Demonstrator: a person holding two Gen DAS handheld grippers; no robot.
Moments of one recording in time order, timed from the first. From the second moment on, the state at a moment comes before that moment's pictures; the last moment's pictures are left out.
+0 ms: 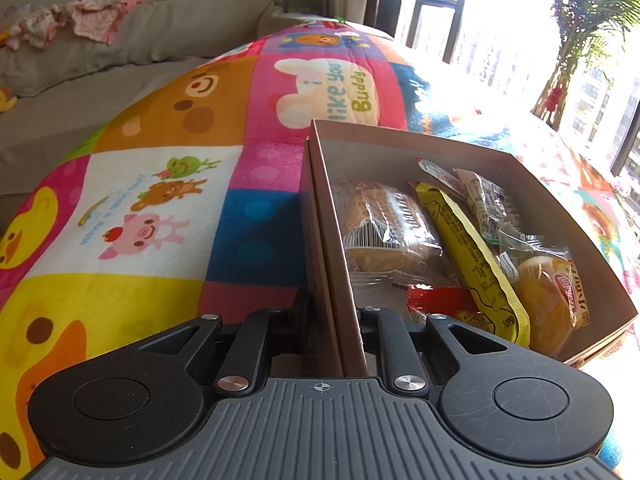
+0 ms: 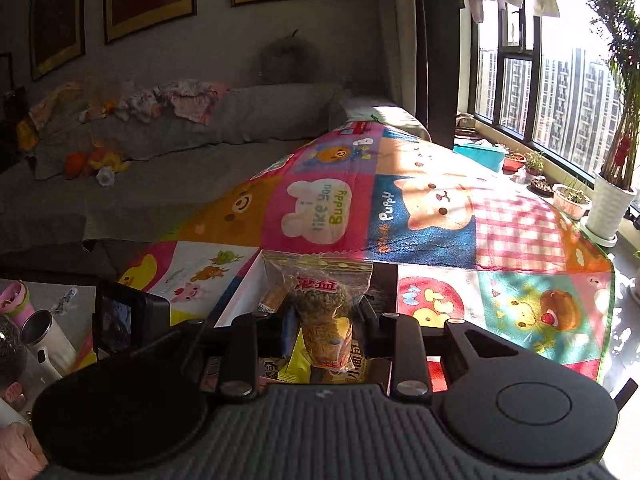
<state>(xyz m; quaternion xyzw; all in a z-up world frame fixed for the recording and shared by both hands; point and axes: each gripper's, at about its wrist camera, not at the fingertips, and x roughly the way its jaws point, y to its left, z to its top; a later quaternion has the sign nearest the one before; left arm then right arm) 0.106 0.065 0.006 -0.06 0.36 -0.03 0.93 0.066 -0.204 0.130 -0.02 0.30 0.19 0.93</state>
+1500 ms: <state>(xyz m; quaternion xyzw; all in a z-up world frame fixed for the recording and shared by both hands) 0.106 0.066 0.006 -0.04 0.36 -0.04 0.93 0.090 -0.232 0.030 -0.05 0.33 0.20 0.92</state>
